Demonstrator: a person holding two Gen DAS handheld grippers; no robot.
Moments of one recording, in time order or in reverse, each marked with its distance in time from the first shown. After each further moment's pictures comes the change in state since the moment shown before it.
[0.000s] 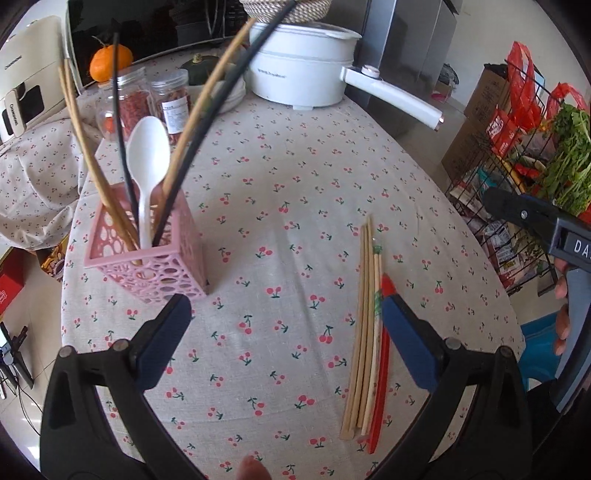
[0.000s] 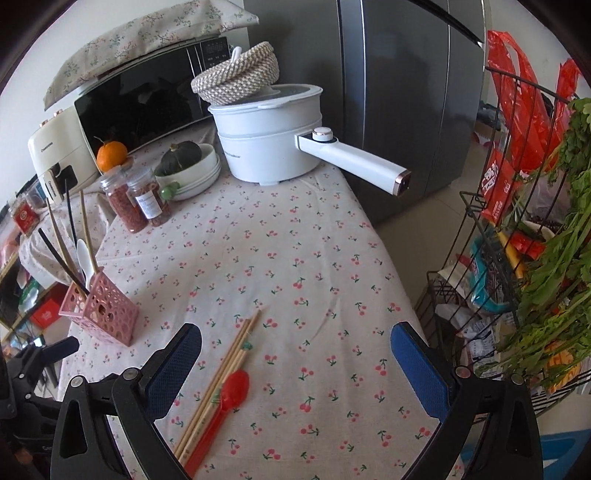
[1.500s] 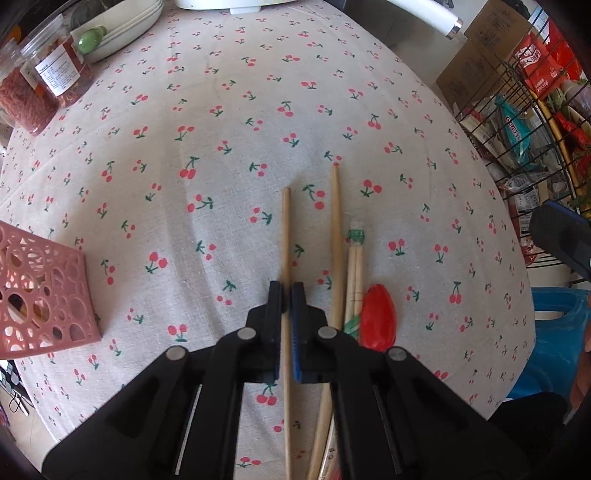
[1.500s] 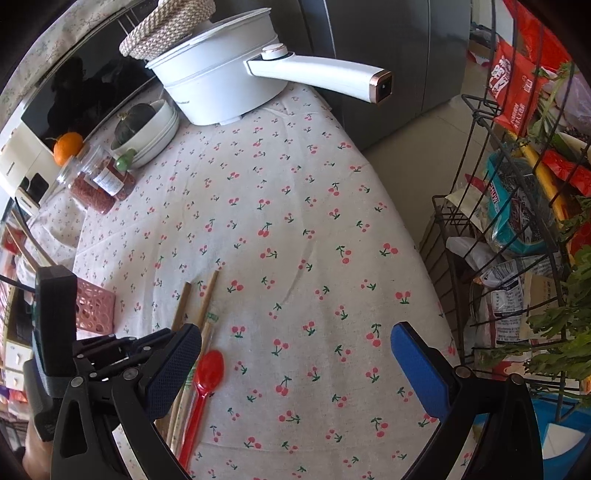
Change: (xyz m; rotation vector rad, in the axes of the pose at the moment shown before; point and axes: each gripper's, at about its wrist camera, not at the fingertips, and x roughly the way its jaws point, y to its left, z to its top) left arm 0.114 -0.057 0.035 0.069 0.324 -0.039; right arm 0.064 -0.044 0.002 0.136 0.283 0.066
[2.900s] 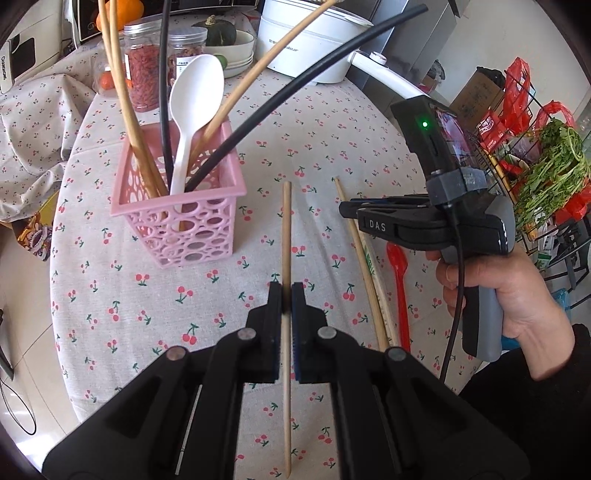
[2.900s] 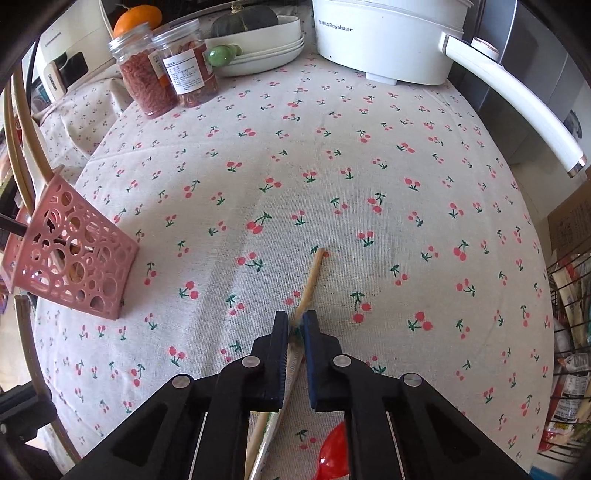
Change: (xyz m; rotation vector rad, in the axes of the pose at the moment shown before) left arm -0.095 0.100 -0.096 -0.098 -0.264 -0.115; right arm 0.097 0.159 -0.010 -0.325 0.044 -0.015
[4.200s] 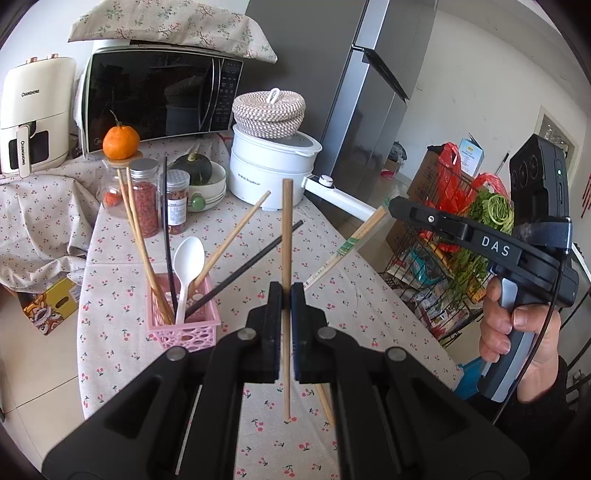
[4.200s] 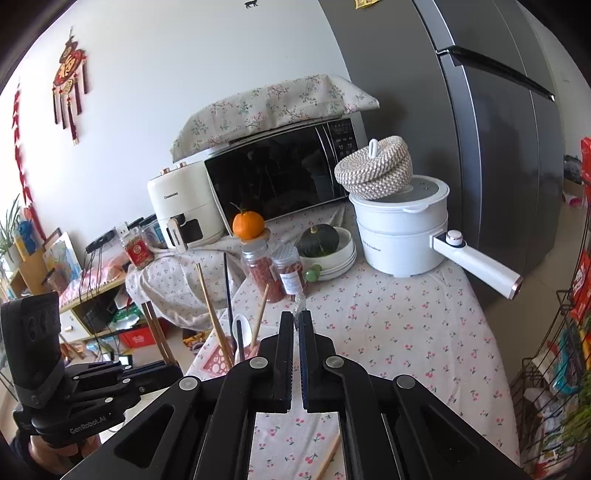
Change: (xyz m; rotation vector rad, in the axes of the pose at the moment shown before) left arm -0.111 -0.020 0.014 0.053 -0.431 -0.075; right arm -0.235 -0.021 -0.032 -0.006 -0.653 0.277
